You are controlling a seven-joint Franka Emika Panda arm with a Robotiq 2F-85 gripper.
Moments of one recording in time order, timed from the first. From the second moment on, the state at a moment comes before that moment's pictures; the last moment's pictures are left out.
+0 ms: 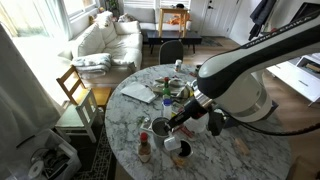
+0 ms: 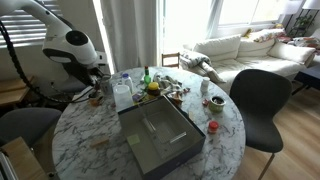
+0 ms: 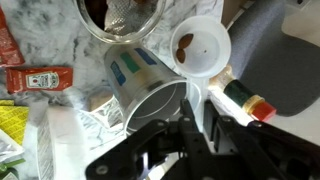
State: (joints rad) arm 0.08 0.17 0.25 -2.29 1.21 2.77 -0.87
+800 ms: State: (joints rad) arm 0.02 0.17 0.20 -2.31 1.46 2.49 -1.35
